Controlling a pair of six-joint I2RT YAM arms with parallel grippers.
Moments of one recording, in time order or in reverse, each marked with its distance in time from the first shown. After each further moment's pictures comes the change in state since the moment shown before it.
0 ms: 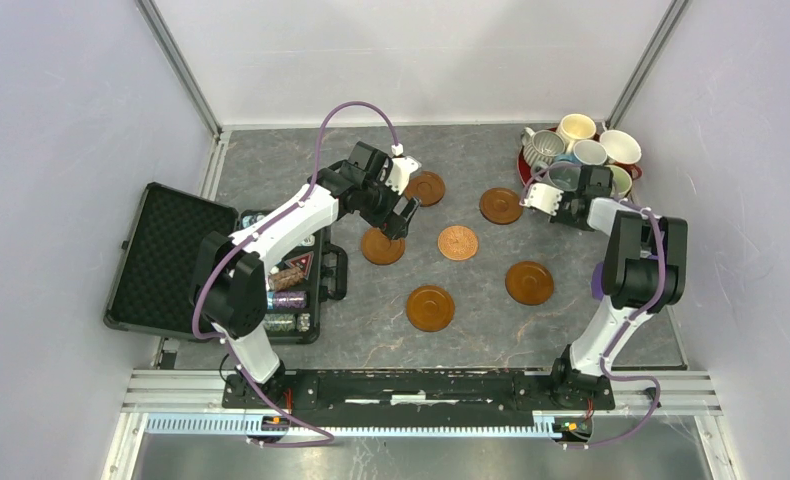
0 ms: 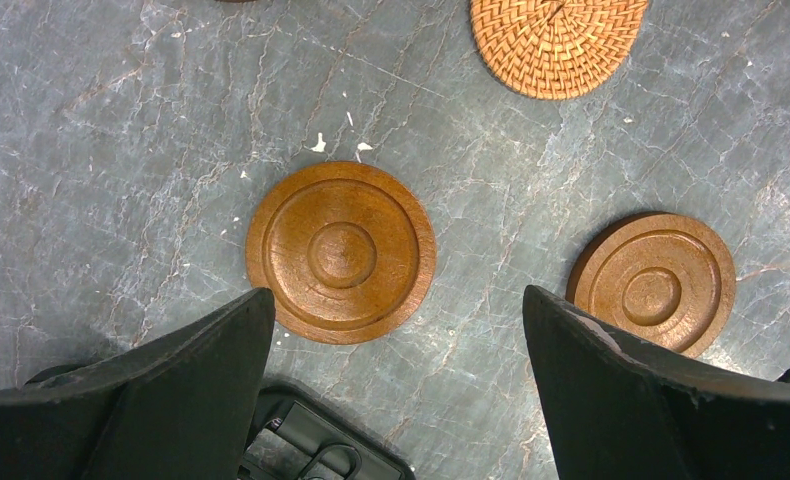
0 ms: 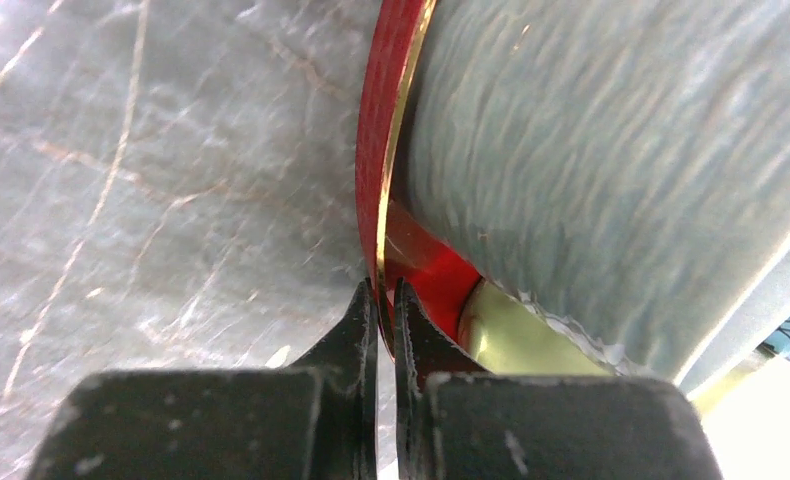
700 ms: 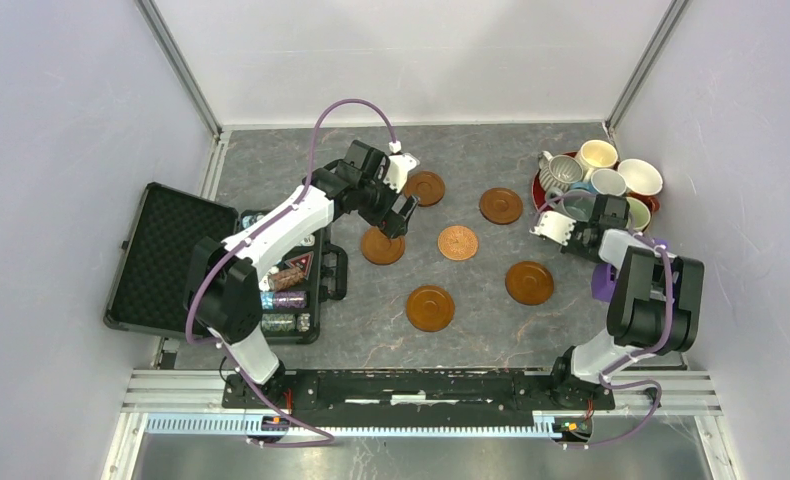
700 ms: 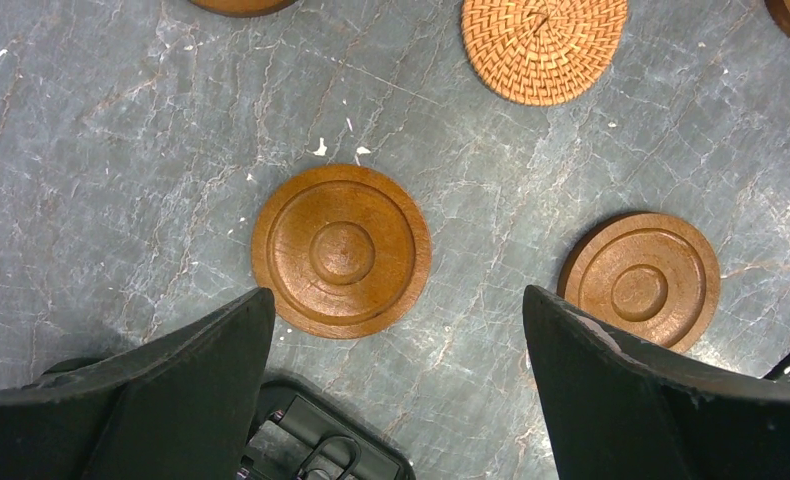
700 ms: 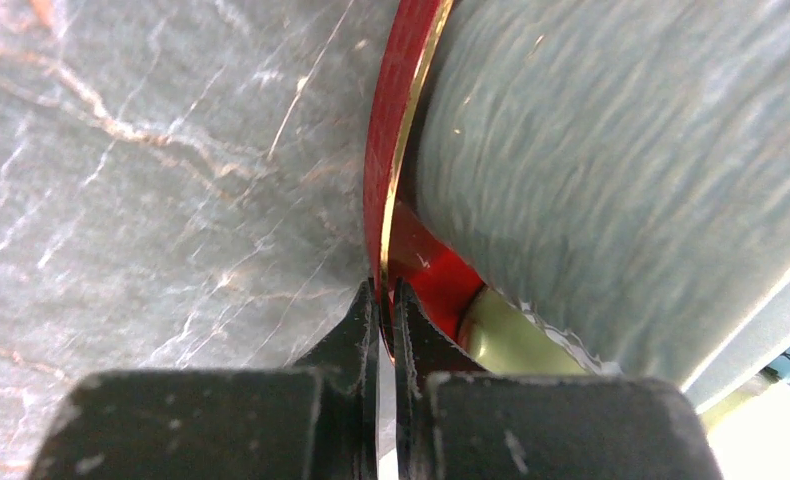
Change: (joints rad) left arm 0.000 -0.036 -0.006 -0.001 0.003 0.000; right arm -0.080 -0.264 -0.292 -0.045 0.001 -0.018
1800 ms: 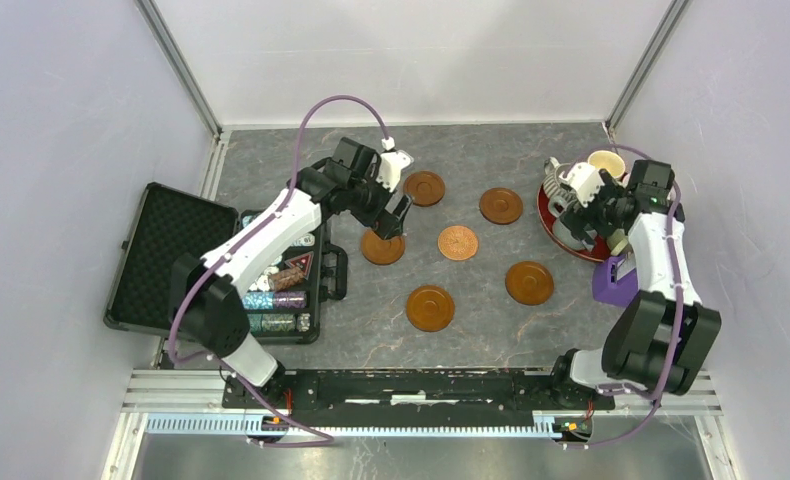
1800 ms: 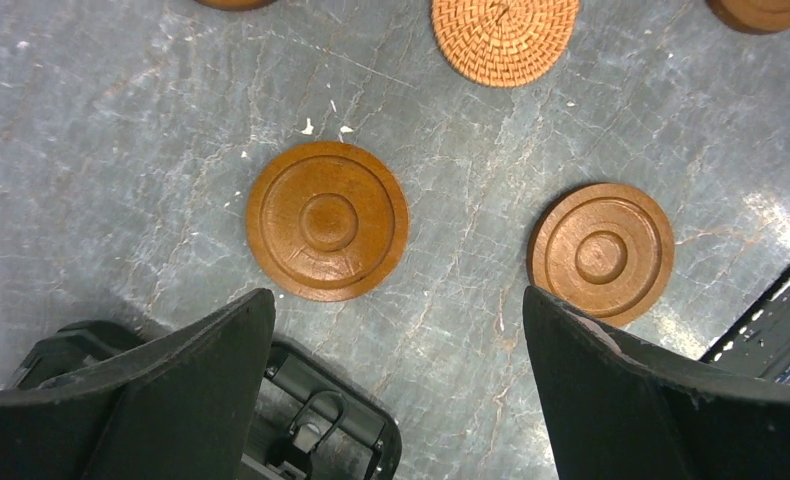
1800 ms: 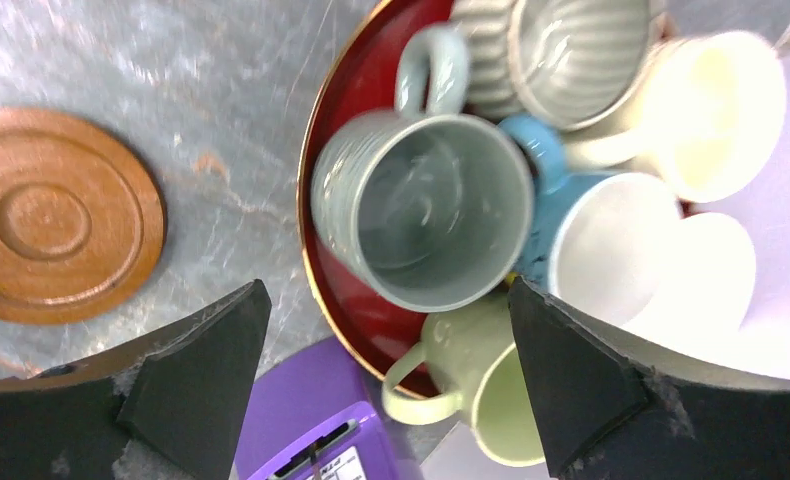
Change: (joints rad) left arm 0.000 -0.079 0.004 -0.073 0.023 0.002; right arm -0.072 -0.193 0.296 -0.465 -0.348 0.296
